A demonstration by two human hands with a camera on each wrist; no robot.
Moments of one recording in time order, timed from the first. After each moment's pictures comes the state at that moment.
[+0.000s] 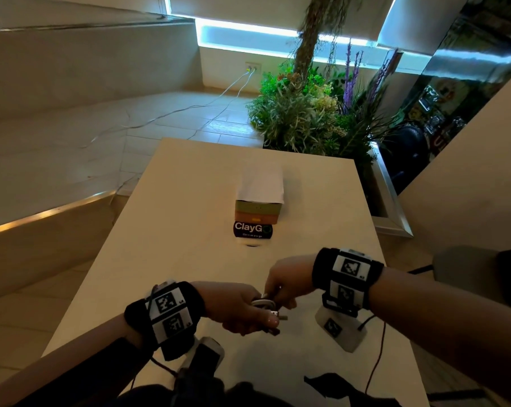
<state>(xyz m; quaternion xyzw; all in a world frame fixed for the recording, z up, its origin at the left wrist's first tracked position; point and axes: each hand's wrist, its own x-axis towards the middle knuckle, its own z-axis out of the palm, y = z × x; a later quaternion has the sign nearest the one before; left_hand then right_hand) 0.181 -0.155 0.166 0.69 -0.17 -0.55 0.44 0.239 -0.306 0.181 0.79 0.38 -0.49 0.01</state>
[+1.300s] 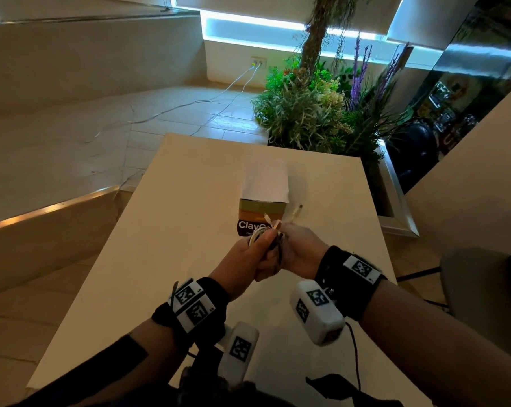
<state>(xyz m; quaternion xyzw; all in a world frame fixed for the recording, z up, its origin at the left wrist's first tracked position) 0.206 -0.180 0.161 0.58 -0.03 -0.15 0.80 0.263 -0.302 0.161 0.53 -0.11 -0.39 -0.75</state>
